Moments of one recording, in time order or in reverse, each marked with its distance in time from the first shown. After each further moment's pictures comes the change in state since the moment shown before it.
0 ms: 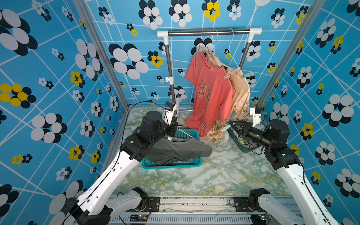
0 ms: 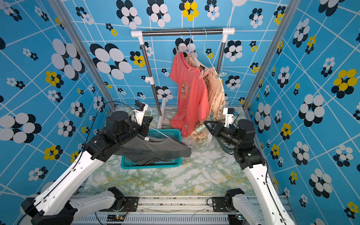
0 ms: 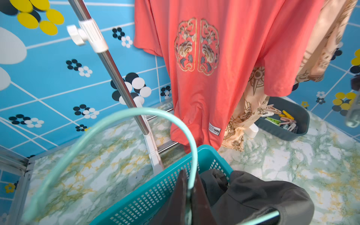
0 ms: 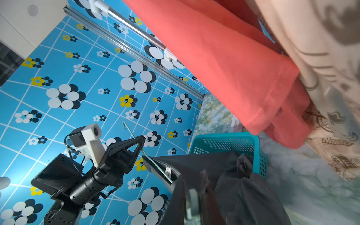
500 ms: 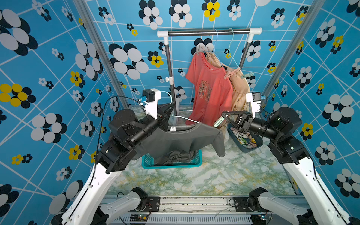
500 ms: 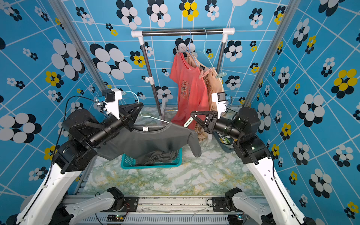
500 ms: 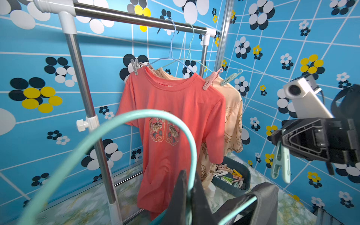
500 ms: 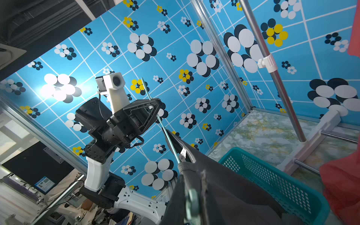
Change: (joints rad) left arm 0.000 -0.043 0.225 0.080 0.195 -0.152; right arm 0.237 0.112 0.315 -0.005 -0.099 -0.234
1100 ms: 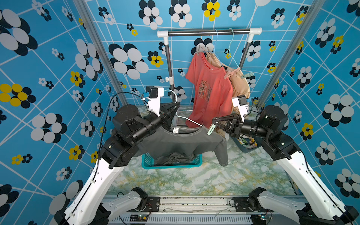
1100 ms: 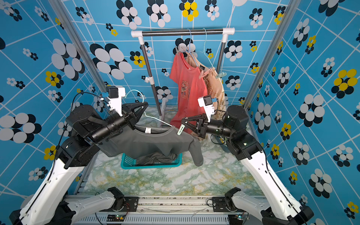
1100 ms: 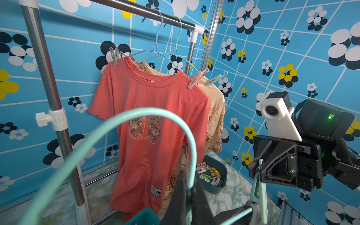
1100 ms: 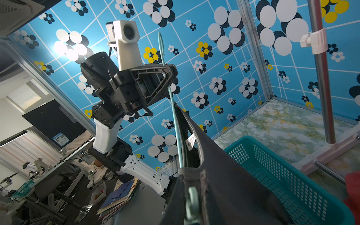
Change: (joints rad) left arm 0.001 0.049 0.044 -0.014 0.072 -0.097; right arm 0.088 0.054 0.005 -0.019 -0.083 -0.138
